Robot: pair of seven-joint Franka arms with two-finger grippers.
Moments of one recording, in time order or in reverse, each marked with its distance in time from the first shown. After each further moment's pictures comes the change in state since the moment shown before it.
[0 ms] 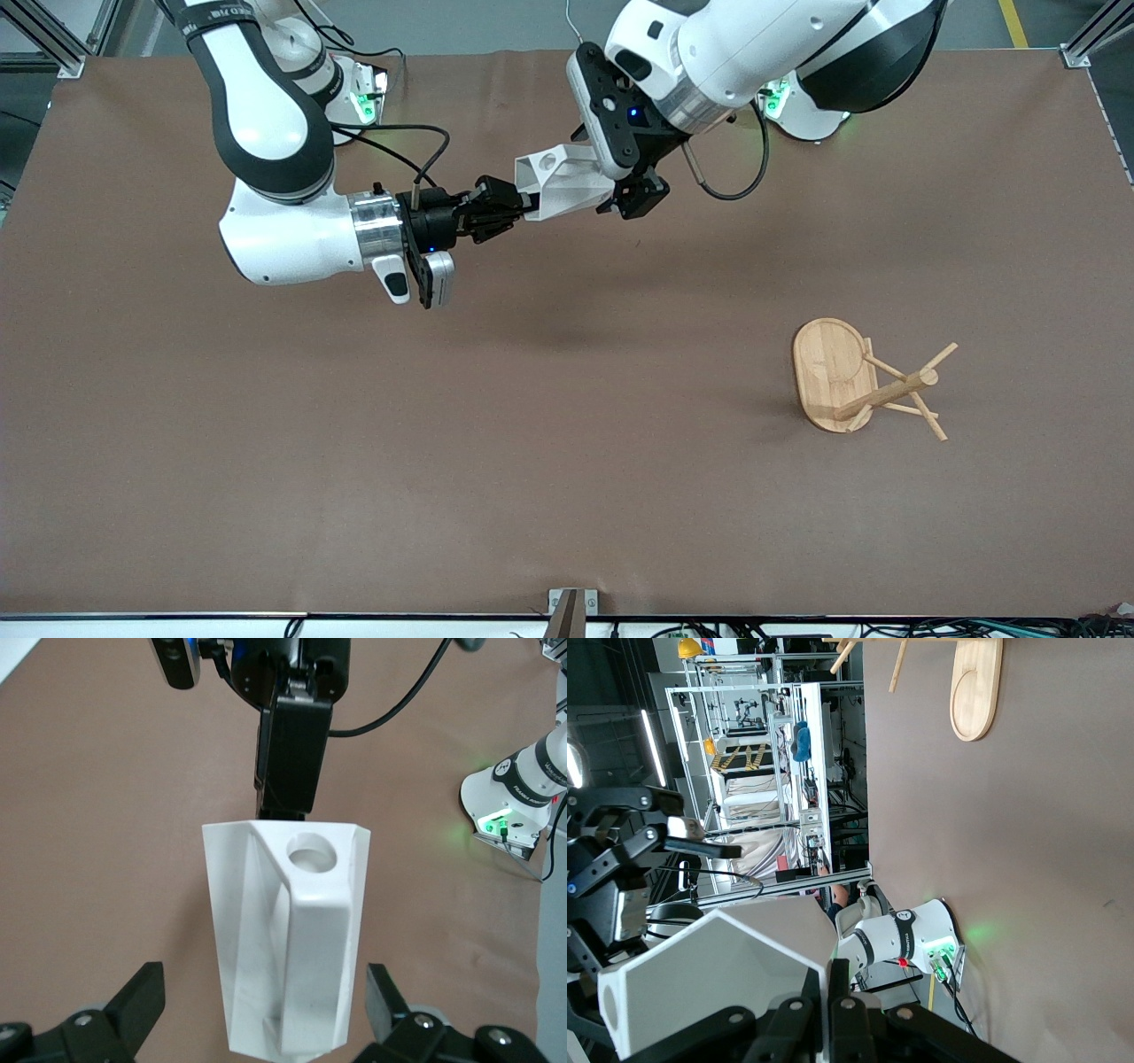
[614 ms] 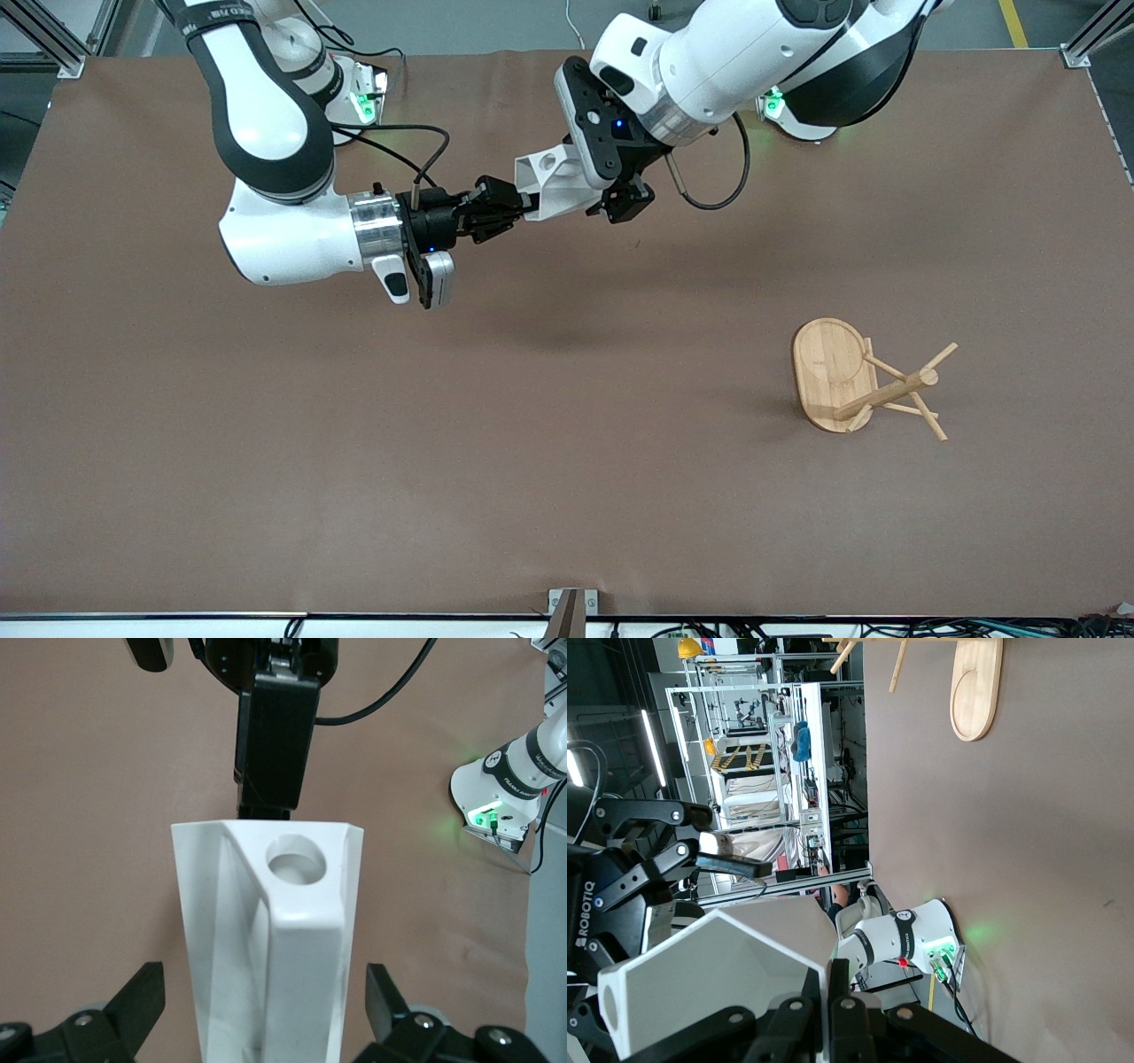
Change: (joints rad) left arm -0.020 0.026 -0.001 -0.003 0.000 0.003 0.000; right arm 0.000 0.000 0.000 0.000 0.000 0.000 0.000
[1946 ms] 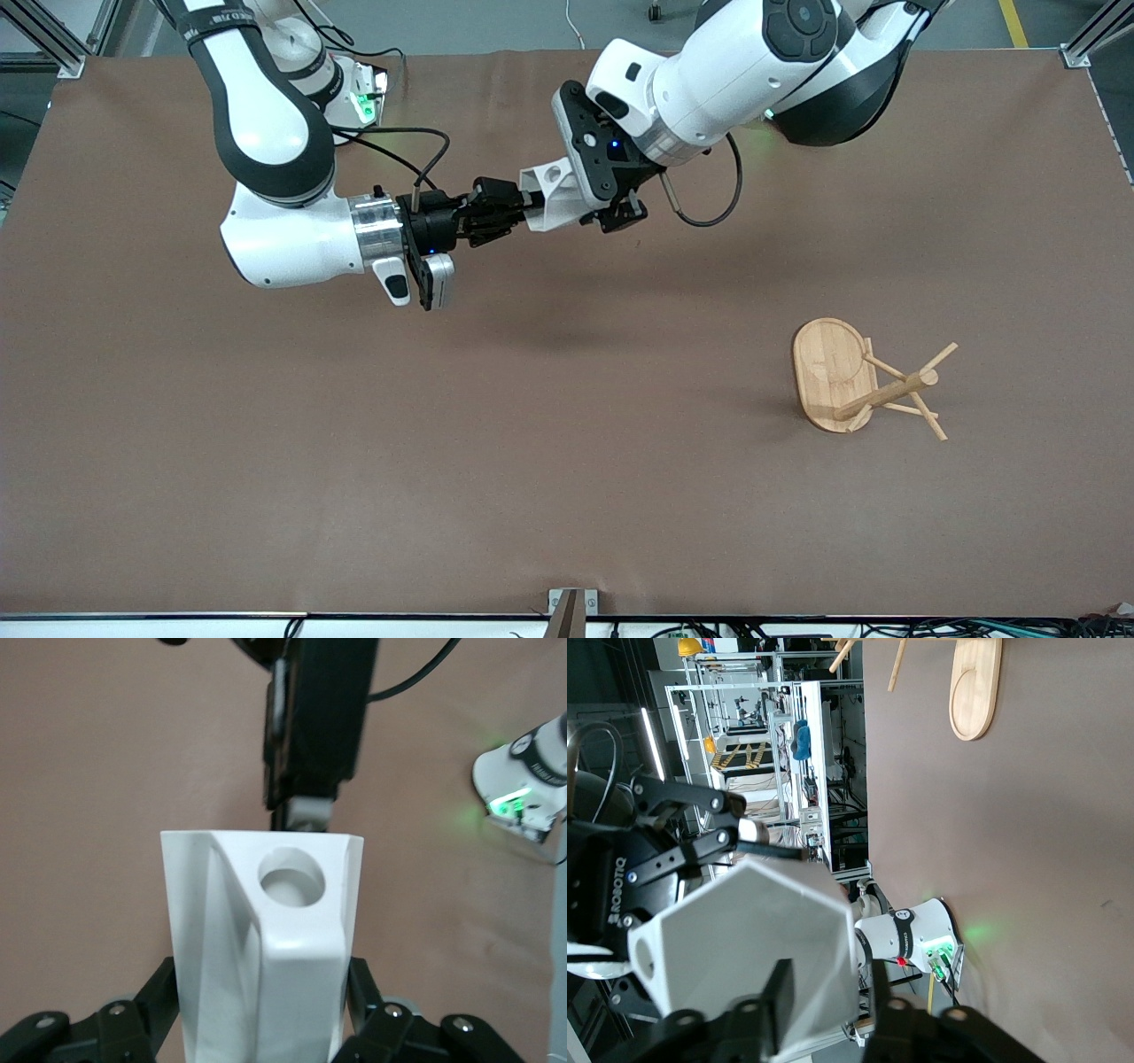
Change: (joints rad) left arm -0.006 0.027 0.005 -0.011 0.067 0.024 0.001; right arm -0.001 0.006 -0.002 0.002 -0.002 -0.005 -0.009
